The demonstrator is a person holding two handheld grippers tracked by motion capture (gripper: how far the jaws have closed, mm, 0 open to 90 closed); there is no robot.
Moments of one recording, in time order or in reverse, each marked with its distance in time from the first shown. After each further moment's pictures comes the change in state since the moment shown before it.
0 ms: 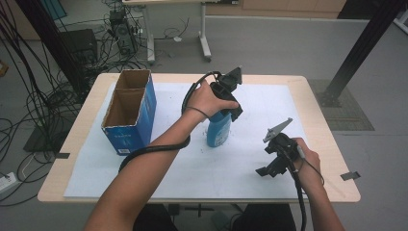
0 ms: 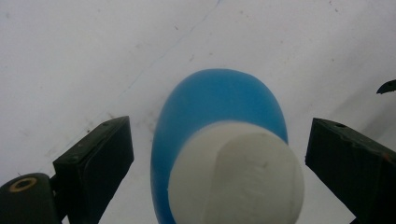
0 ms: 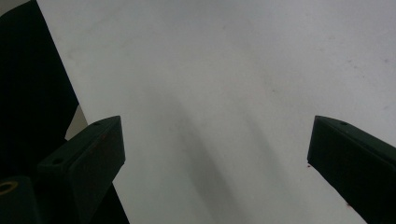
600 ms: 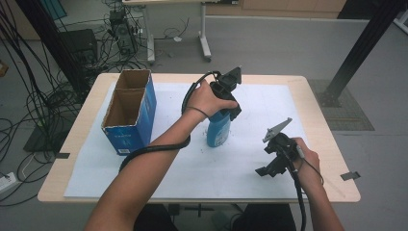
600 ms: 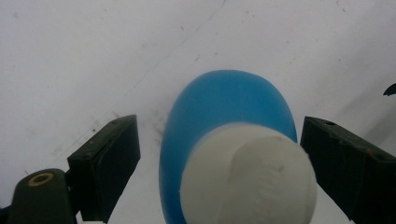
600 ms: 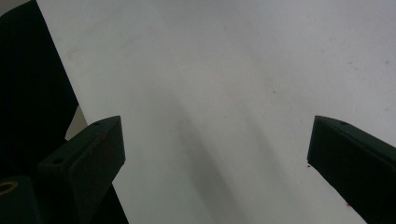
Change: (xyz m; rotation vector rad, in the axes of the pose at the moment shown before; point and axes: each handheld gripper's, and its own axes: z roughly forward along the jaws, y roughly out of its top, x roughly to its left) left arm 0.001 0.001 0.000 0.003 0.016 -0.003; right arm 0.000 0.001 0.001 0.000 0.001 -0.003
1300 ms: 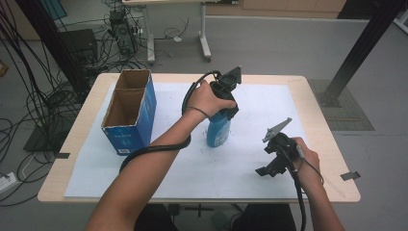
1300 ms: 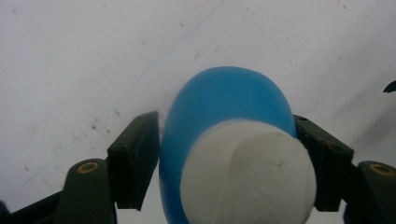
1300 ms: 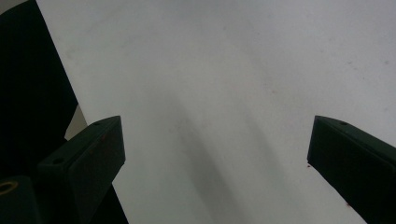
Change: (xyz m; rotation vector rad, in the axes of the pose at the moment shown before) left arm 0.000 0.000 -0.001 0.009 -0.002 0.000; right arm 0.000 0.000 0.000 0.001 -0.002 0.001
